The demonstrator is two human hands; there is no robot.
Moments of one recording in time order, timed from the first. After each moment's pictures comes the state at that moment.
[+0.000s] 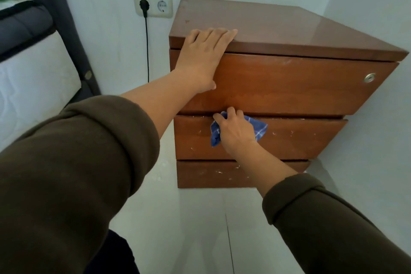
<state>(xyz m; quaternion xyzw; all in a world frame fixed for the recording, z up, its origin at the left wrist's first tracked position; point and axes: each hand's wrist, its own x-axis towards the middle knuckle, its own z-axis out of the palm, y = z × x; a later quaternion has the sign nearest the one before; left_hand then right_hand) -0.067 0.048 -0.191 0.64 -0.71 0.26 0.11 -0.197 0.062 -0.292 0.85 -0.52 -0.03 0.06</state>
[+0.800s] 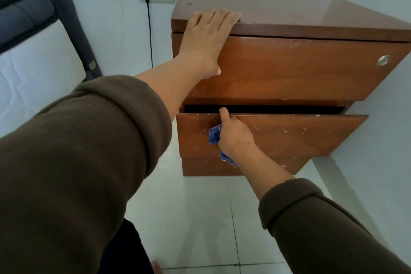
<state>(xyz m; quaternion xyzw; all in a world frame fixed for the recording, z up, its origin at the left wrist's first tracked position) -0.070 0.046 -0.191 0.65 -0.70 0.26 0.12 -0.190 0.086 -0.313 0.80 -0.59 0.02 -0.12</state>
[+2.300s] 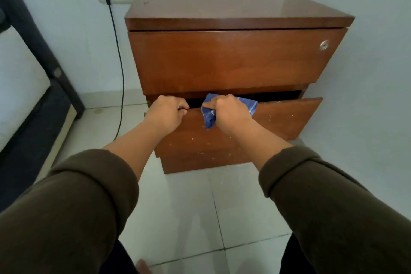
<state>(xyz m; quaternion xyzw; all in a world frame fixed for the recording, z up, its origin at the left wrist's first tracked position) -0.087 0.101 -0.298 0.71 -0.68 -0.07 0.17 -0.252 0.067 -0.284 0.86 -0.51 -0.01 0.01</state>
